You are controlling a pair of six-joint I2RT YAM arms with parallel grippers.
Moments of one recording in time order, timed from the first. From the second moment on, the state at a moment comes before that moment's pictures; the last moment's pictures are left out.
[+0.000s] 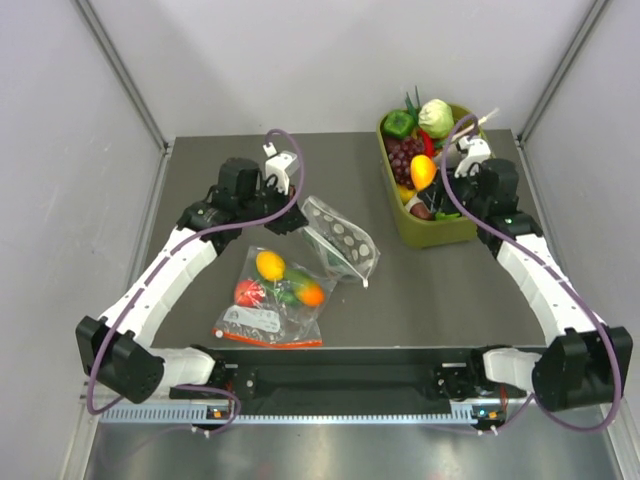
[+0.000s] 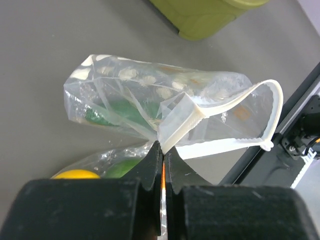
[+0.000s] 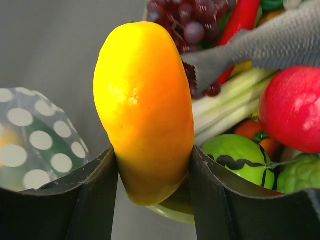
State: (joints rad) left arm -0.45 1.28 1.24 -0.54 0.43 -0.13; right arm 0.14 1.19 1.00 -0.20 -0.28 0.14
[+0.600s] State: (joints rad) left arm -0.41 1.28 1.17 -0.55 0.44 -0.10; right arm 0.10 1.35 1.03 -0.22 -0.14 0.09
